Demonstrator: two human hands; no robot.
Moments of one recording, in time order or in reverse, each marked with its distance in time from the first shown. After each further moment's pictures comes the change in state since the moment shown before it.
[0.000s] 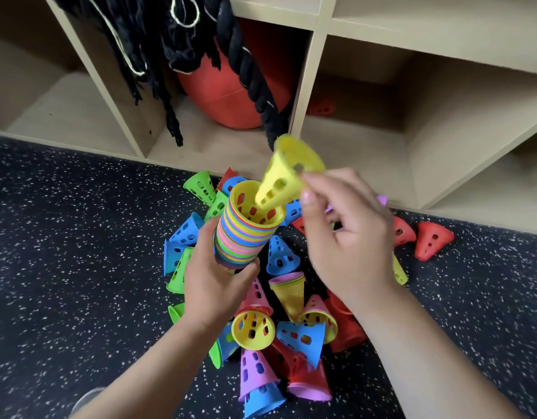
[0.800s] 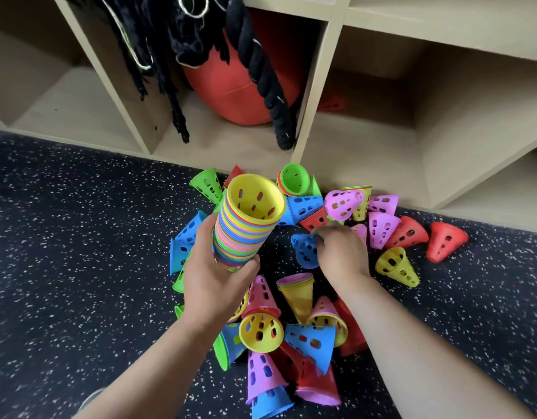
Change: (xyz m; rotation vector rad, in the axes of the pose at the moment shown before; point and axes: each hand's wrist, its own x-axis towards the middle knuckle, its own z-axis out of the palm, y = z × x) left_hand 0.008 -0.006 -0.007 -0.027 0.010 0.020; right_hand -0.059 0.129 0.050 -0.684 -0.582 0.451
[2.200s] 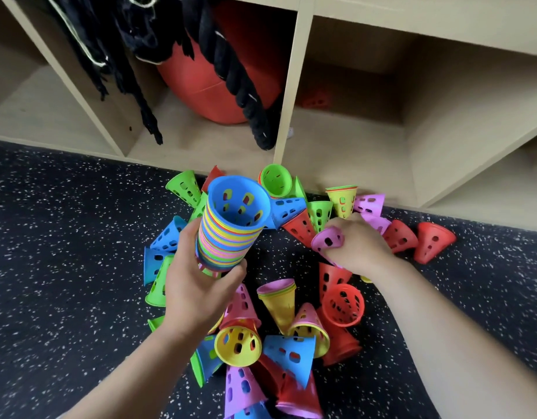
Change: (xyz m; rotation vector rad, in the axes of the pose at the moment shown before) left_hand 0.008 -0.003 0.023 -0.003 -0.019 0.011; right_hand 0.029 0.066 -0.029 0.038 -0.392 0.145
